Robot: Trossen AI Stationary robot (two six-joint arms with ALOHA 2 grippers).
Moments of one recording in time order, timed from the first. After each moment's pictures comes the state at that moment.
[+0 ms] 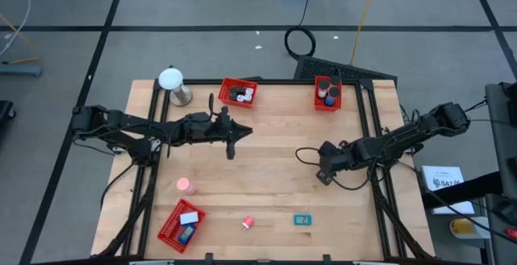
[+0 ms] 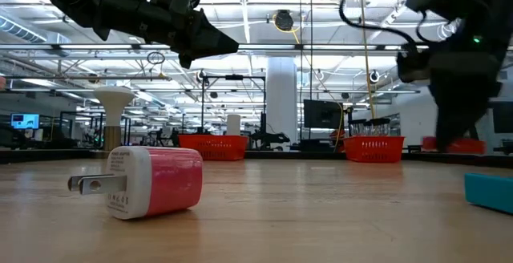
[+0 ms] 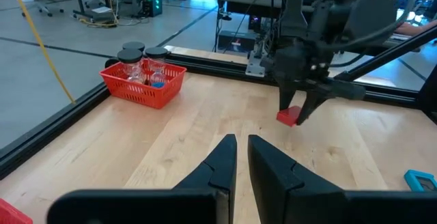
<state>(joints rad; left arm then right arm) 0.10 1.34 0.57 0.60 -0.05 -0.08 0.27 1.21 0.58 -0.62 0.19 0.96</state>
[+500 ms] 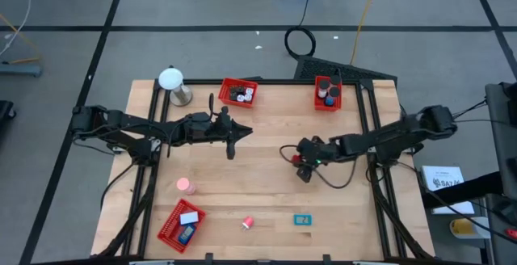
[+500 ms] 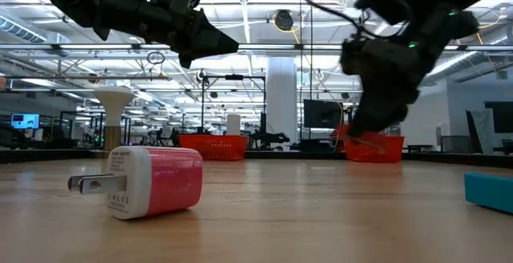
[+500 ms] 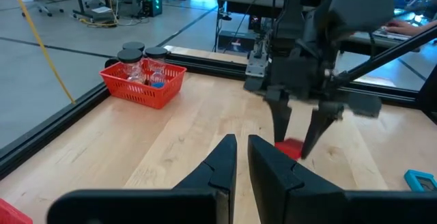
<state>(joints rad) 0.10 1.34 0.57 0.60 -0.05 -0.08 0.12 1.41 0.63 -0.12 0.12 0.62</state>
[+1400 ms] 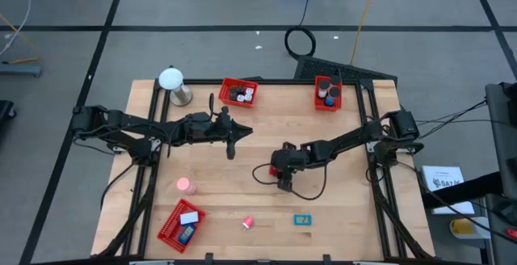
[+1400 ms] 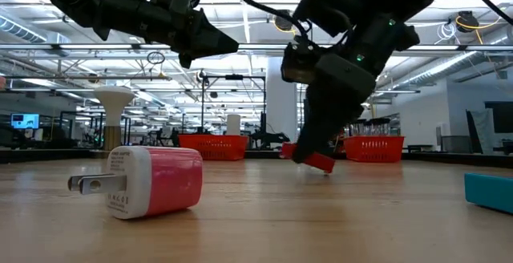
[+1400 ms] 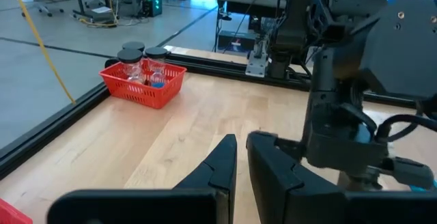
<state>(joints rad) 0.10 1.34 0.57 0.60 -0.05 -0.08 0.13 1.78 0.93 -0.05 0.02 0.33</state>
